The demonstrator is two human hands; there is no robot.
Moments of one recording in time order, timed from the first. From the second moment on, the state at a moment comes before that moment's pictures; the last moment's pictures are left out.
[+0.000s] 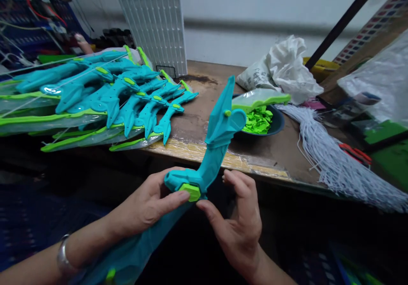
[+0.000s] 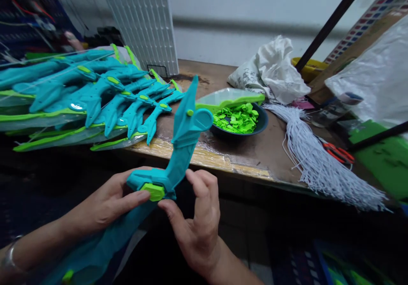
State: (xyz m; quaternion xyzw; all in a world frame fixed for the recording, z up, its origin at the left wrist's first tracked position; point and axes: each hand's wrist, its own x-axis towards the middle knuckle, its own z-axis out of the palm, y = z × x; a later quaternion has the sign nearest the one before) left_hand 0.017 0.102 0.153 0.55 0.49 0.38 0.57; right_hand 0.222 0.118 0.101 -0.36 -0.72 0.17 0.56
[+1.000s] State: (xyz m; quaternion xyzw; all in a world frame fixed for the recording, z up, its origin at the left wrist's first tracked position) left_hand 0.018 0.076 0.138 0.60 0.53 0.41 0.44; right_hand 0.202 0.131 0.110 -0.24 -0.54 0.68 0.44
